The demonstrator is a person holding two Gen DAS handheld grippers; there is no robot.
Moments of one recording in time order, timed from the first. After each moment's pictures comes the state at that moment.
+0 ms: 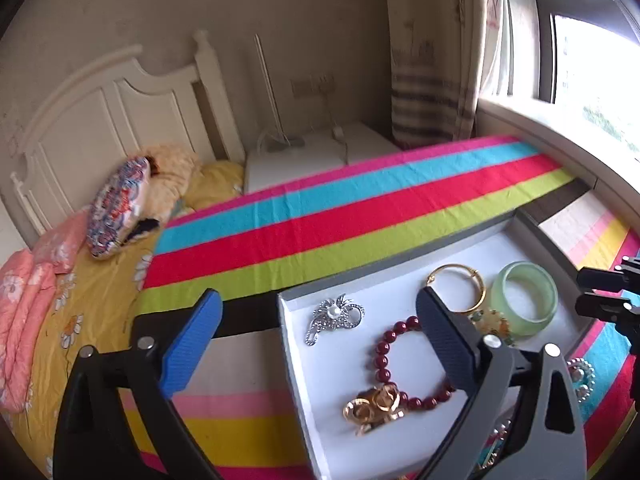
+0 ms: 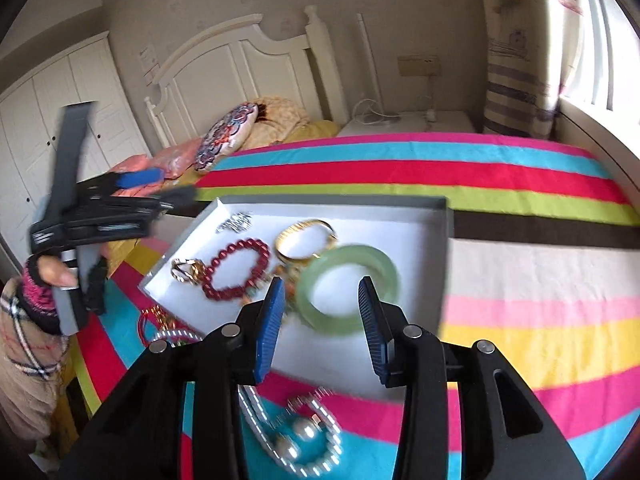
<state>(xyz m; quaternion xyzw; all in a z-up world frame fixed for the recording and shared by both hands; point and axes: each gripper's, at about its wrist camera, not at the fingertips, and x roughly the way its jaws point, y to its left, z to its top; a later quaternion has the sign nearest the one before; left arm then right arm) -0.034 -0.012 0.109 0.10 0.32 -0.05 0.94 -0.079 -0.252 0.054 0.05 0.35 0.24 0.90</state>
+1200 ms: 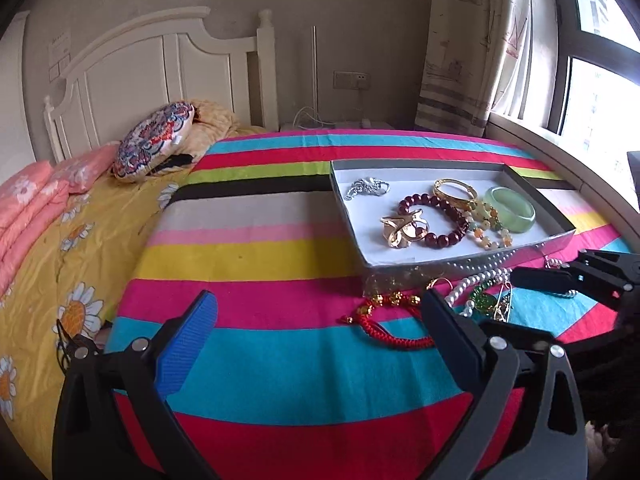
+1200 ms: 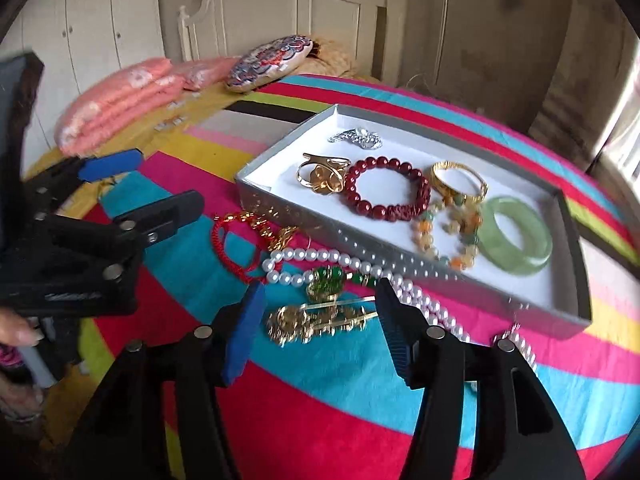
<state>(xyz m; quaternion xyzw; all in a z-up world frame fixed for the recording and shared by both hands) -0.164 0.061 0.046 0.00 0.33 -0.02 0.95 -0.152 -0.082 0.023 -0.14 0.38 0.22 0.88</state>
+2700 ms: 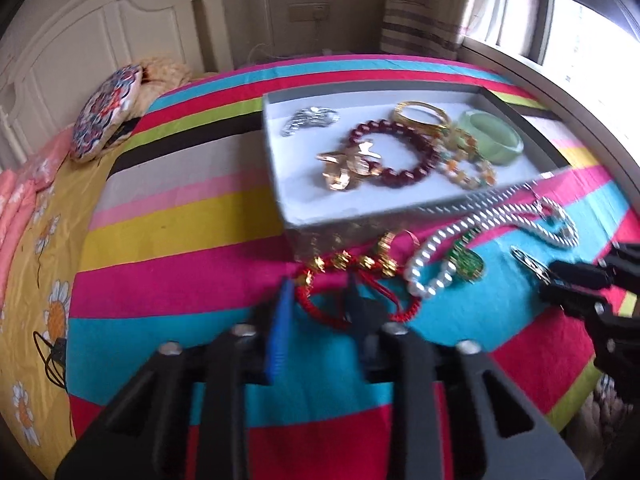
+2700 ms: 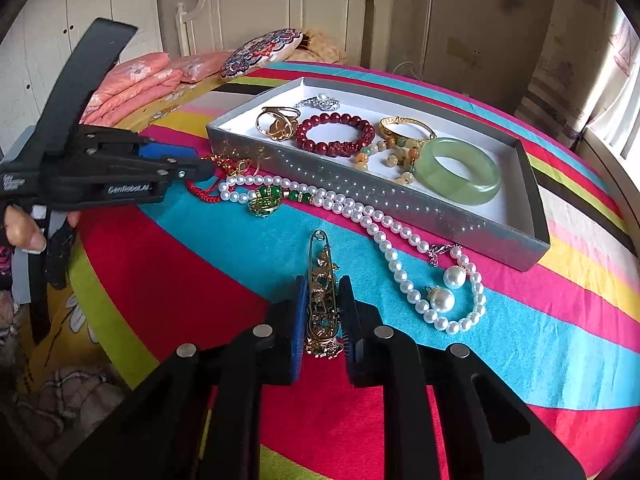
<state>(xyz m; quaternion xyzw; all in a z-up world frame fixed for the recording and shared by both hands) -0.133 0.015 0.022 0.06 0.44 -0.08 0.89 -0.177 -0.158 0.012 -0.12 0.40 0.24 0.88</state>
